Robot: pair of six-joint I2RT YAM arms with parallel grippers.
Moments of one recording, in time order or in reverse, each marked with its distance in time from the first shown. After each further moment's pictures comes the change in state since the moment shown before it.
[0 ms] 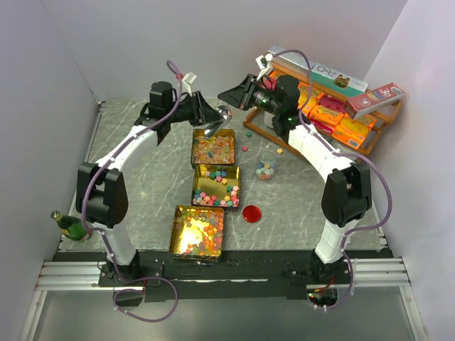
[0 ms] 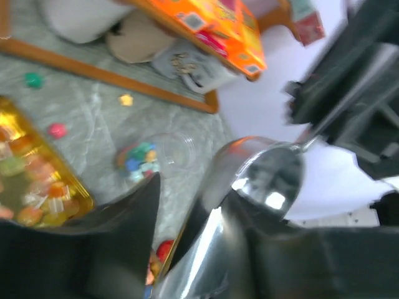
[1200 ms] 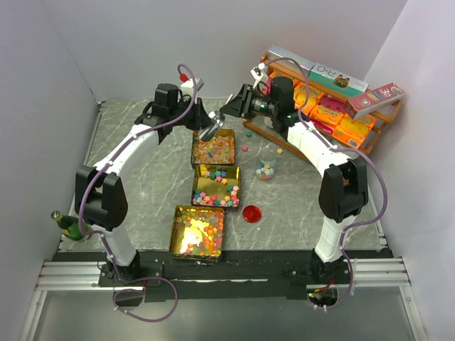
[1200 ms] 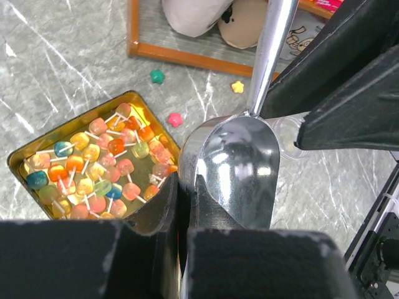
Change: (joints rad) left arm -0.053 -0.026 0.055 -0.279 -0.299 0.492; right arm -0.019 0.053 0.042 -0.285 -0.034 -0.088
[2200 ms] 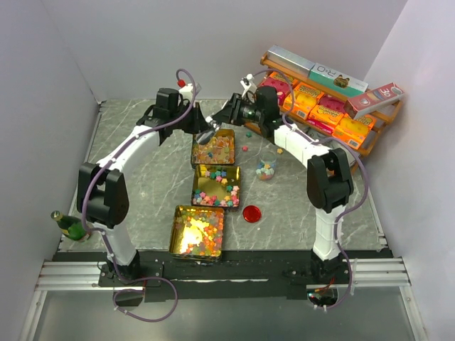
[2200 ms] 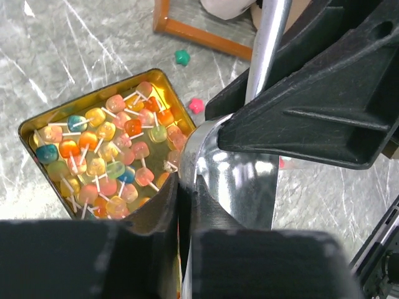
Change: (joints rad) left arm 0.012 0.023 -0.036 -0.008 -0.063 -0.035; right arm 0.044 0.158 0.012 0.096 0.074 0.035
